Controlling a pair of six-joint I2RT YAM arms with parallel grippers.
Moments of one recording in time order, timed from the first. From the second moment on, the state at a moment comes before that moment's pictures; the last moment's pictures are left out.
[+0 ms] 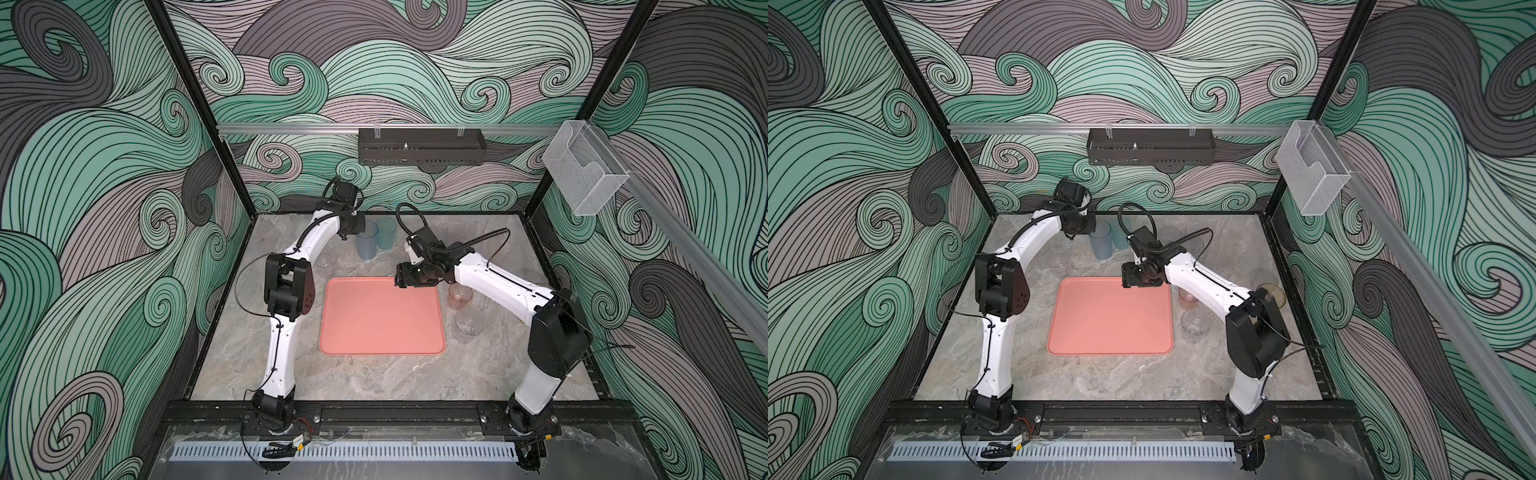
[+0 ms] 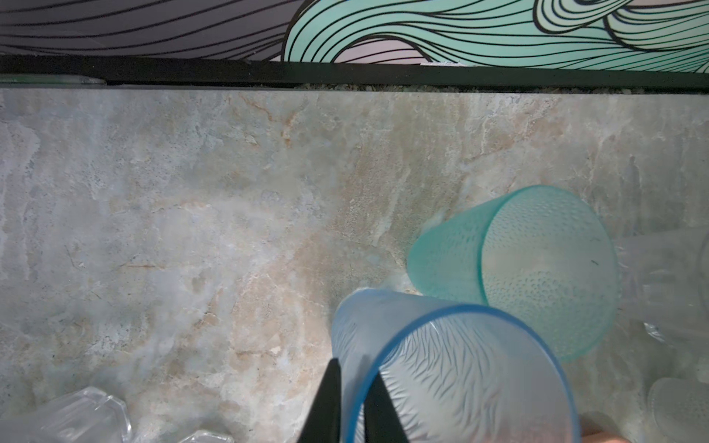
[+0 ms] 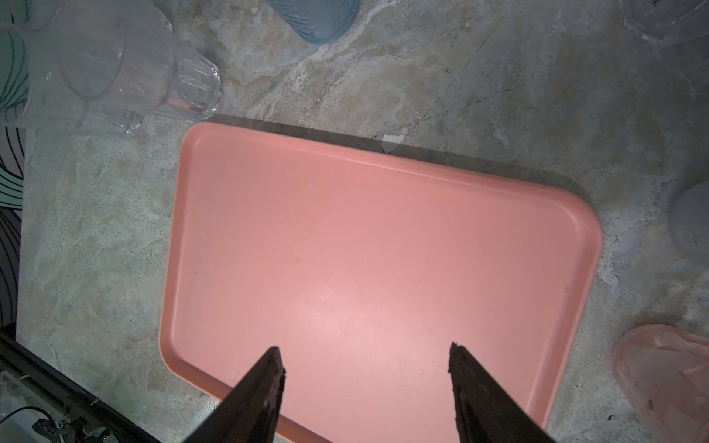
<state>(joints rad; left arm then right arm) -0.28 2.28 2.14 -0.83 0.01 -0.24 0.66 1.77 1.45 -0.75 -0.09 0.47</state>
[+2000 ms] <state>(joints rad) -0.30 1.71 1.50 -1.23 -0.15 -0.17 1.03 1.82 1.16 -0.09 0.07 0.26</state>
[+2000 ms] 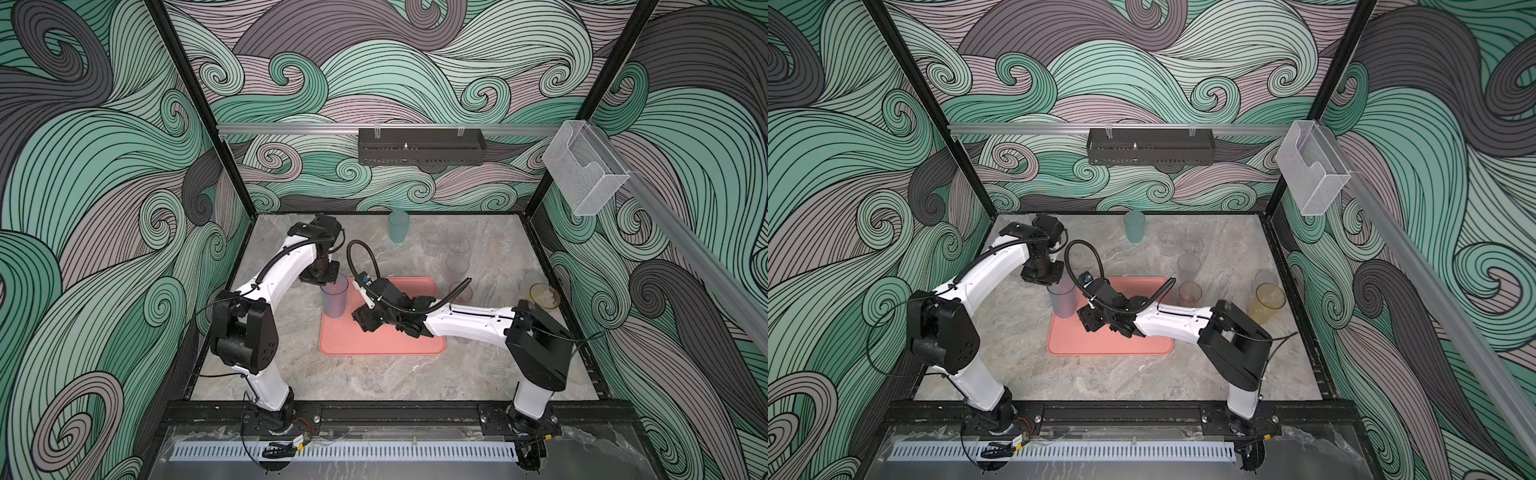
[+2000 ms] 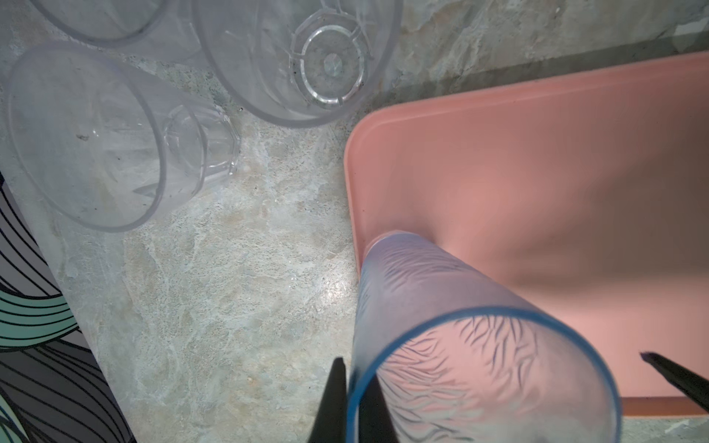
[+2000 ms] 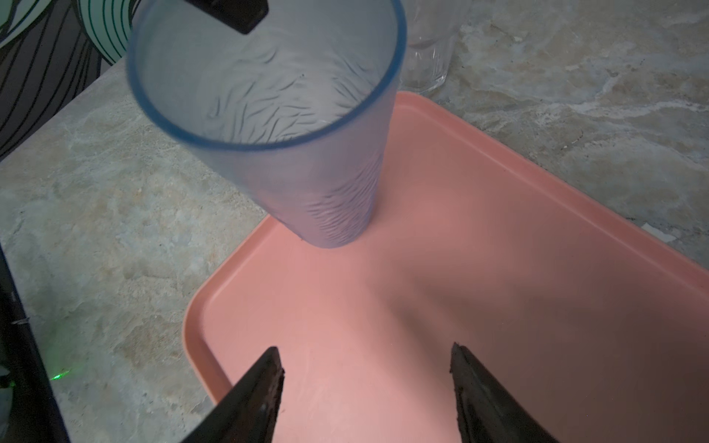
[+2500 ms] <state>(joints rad) -0.26 1.71 1.48 -1.12 -0.15 -0.21 1.04 2.05 1.30 0.12 0.18 0.27</state>
